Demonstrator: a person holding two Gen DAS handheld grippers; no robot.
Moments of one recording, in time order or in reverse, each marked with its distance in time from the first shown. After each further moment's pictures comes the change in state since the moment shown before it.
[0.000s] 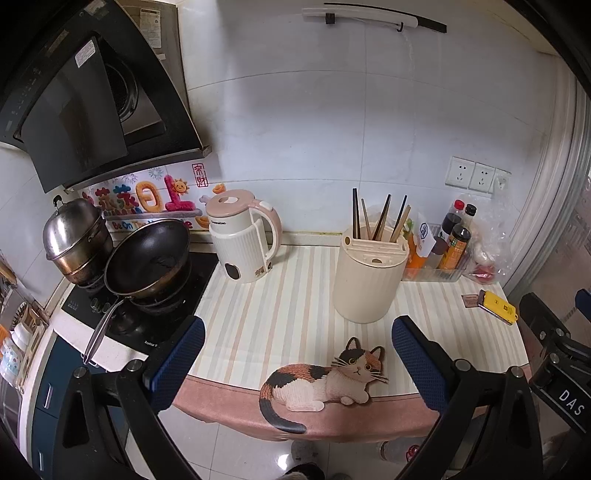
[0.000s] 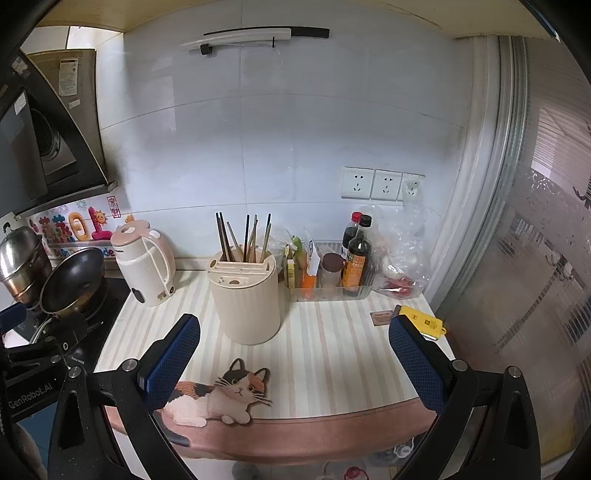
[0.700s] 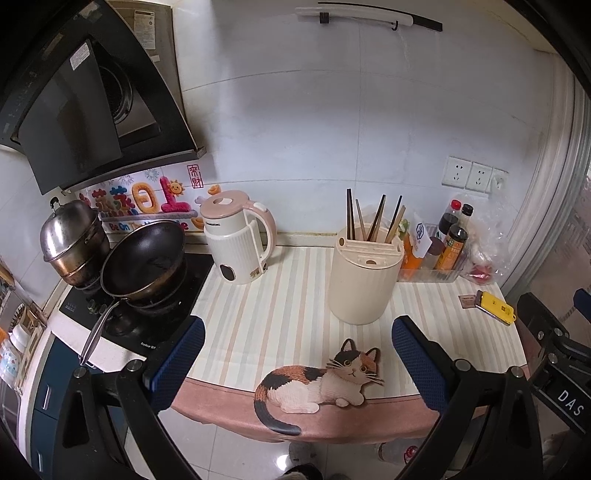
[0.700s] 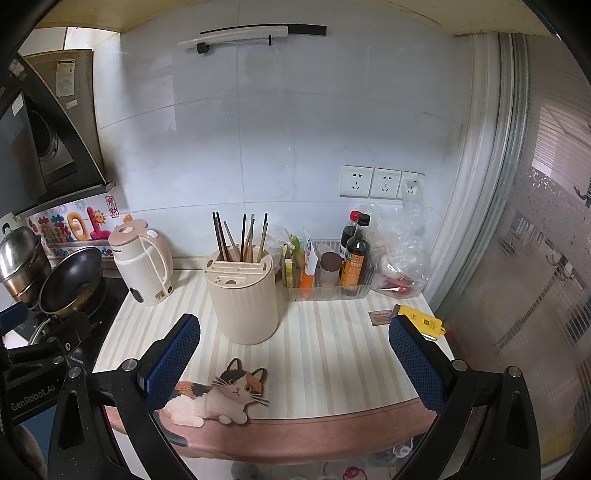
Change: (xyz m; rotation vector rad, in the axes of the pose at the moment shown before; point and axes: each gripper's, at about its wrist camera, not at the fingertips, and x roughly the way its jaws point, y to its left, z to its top) left arm 0.003 -0.012 0.006 0.004 0.000 -0.004; right arm 0.000 0.000 0.000 -0.002 0.003 -0.002
